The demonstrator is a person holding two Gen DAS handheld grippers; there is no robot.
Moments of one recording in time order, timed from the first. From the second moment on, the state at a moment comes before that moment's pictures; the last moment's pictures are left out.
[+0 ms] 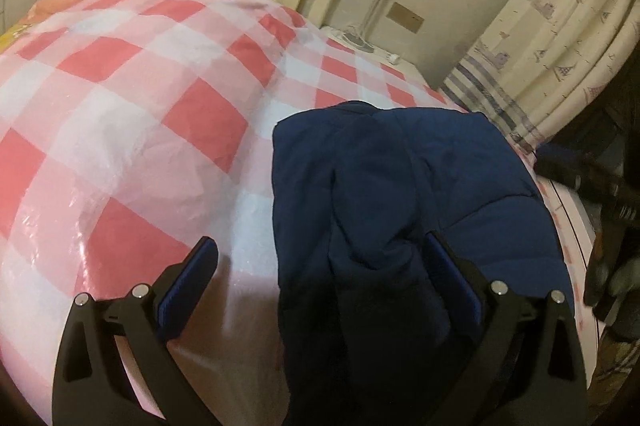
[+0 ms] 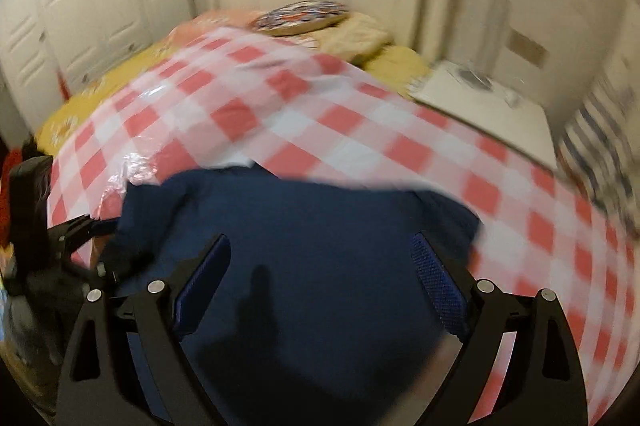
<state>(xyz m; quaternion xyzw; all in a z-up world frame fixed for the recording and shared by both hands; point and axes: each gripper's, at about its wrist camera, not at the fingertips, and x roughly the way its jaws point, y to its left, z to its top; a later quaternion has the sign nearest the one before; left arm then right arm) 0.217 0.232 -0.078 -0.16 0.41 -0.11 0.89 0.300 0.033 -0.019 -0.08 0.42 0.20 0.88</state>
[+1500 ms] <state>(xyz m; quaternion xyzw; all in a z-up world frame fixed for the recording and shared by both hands) 0.216 0.203 -0.111 -0.23 0.48 -0.39 0.75 0.190 -0.029 -0.110 0.25 0.49 0.27 0.79</state>
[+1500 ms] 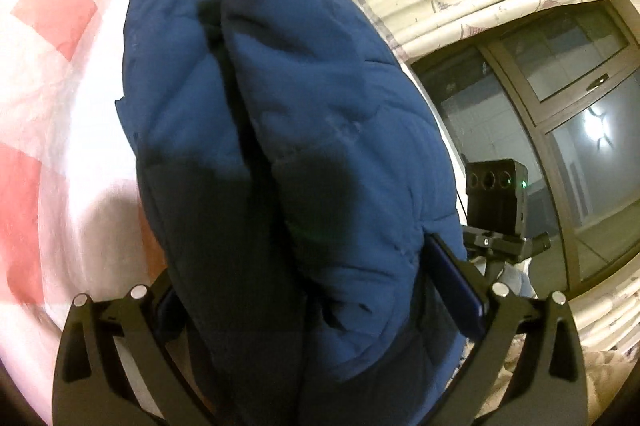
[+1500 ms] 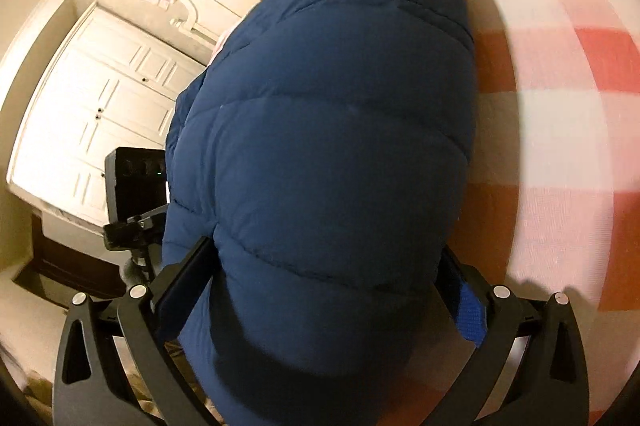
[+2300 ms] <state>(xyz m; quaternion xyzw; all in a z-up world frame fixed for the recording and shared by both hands) 0.274 0.042 0.009 -0.16 0.37 -0.35 0.85 0.239 -0.180 -0.020 0.17 0.28 0.25 0.91</state>
